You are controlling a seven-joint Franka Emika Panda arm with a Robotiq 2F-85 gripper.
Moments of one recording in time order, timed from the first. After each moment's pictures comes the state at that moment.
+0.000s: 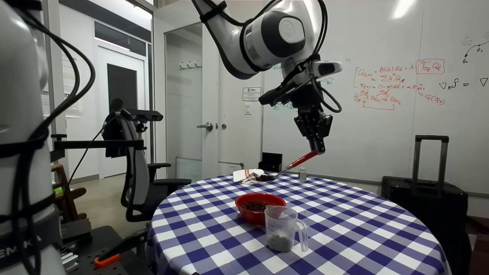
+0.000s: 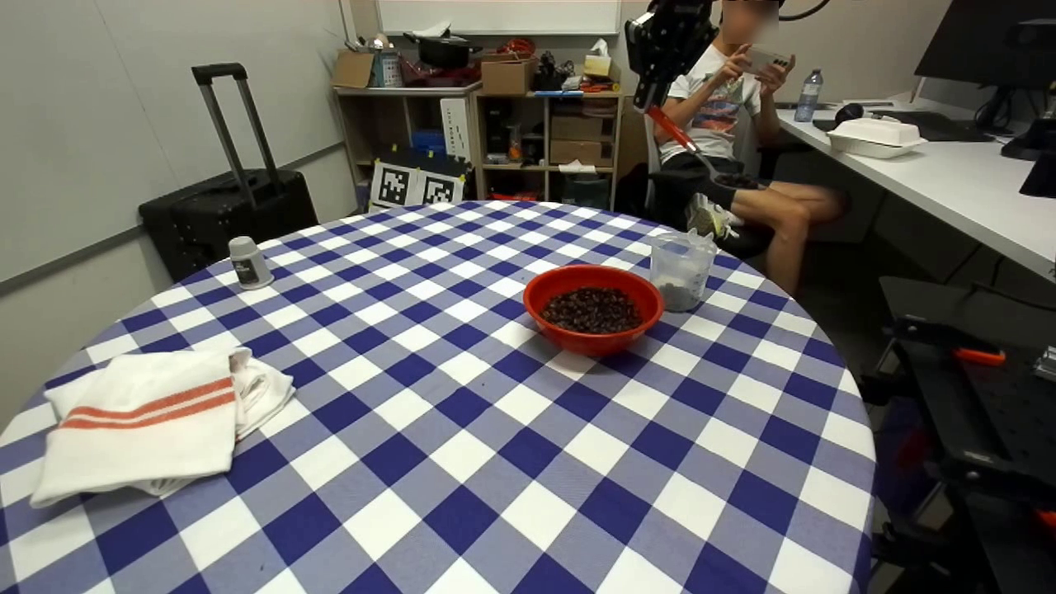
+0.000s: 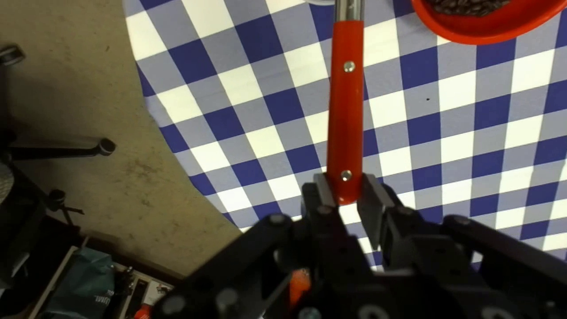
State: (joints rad) arm -0.16 -0.03 -0.16 -2.40 -0.21 2.68 0.41
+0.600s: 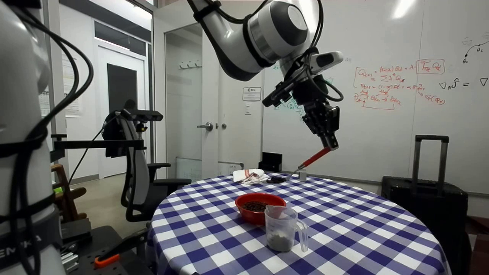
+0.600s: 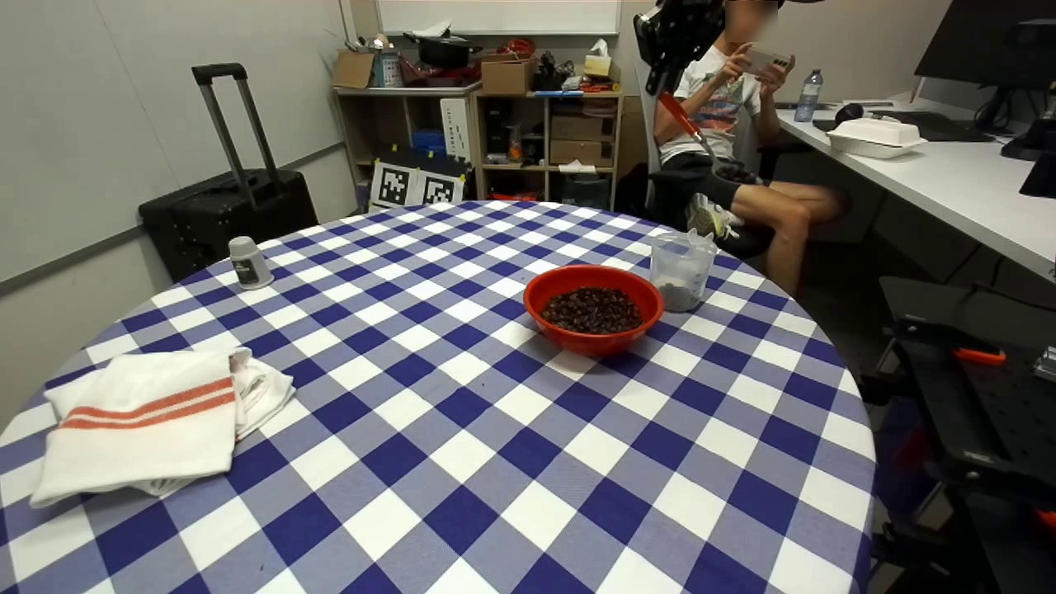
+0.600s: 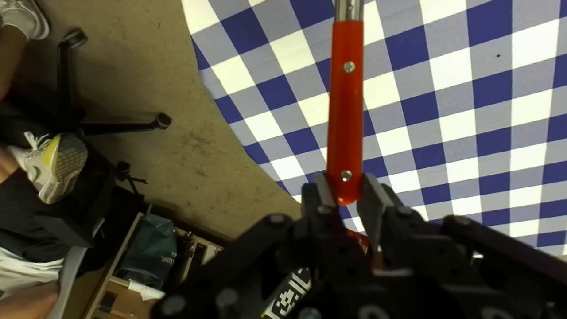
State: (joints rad) arm -0.20 -0.05 -0.16 -2.40 -0.53 2.69 0.73
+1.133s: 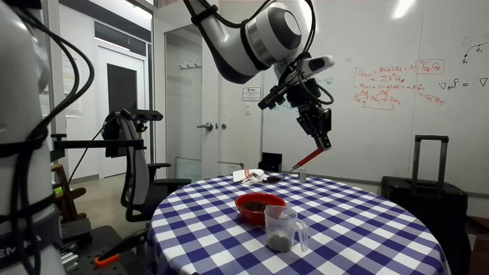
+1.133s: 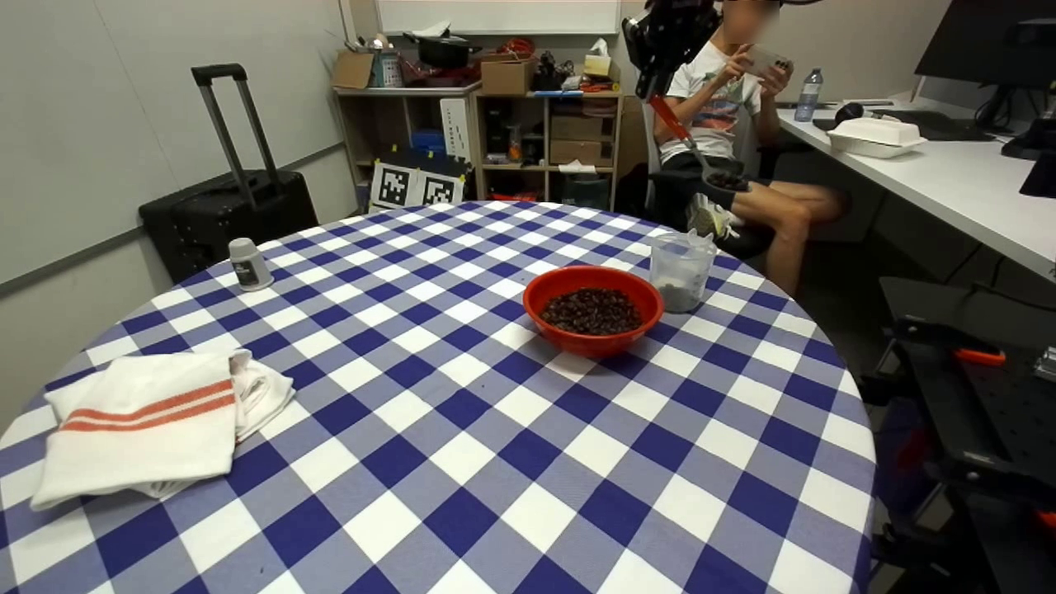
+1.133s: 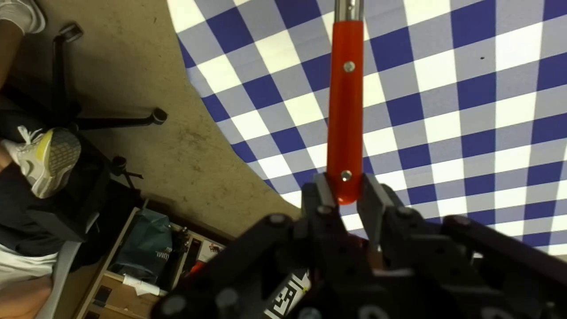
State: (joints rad) arm -0.19 -0.04 -0.13 -2.40 -0.58 2.69 0.80
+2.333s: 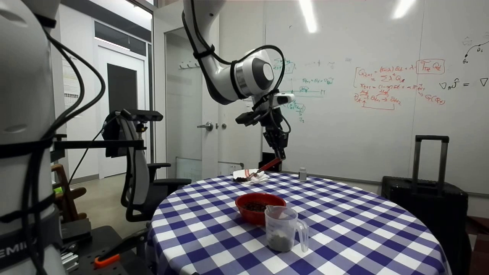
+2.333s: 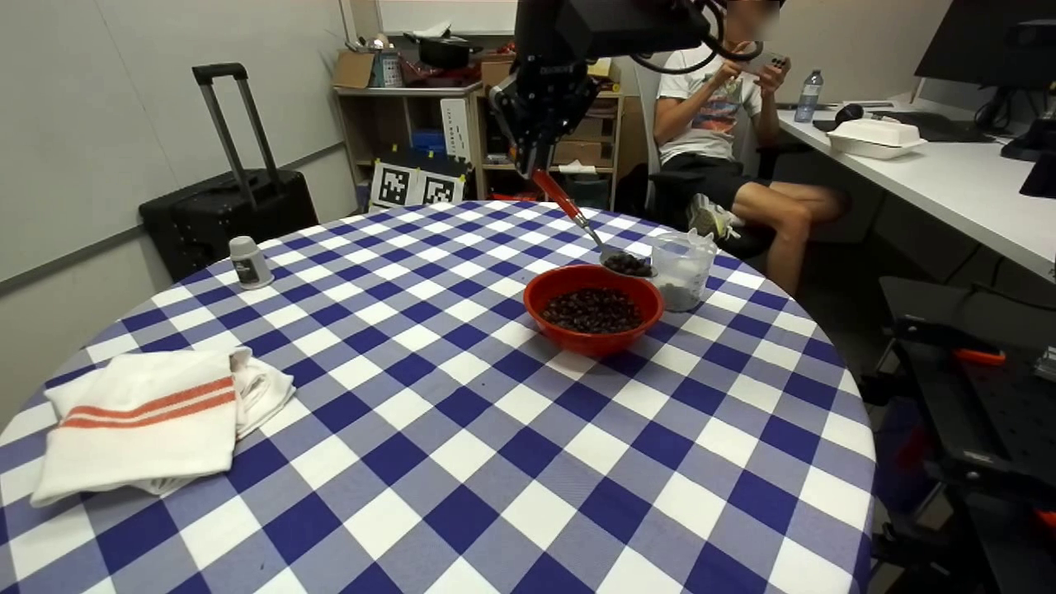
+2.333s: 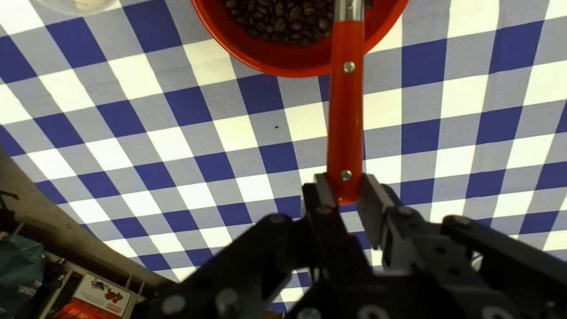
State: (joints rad) arm 0.02 0.22 -0.04 -2.20 -0.37 2.69 0.75
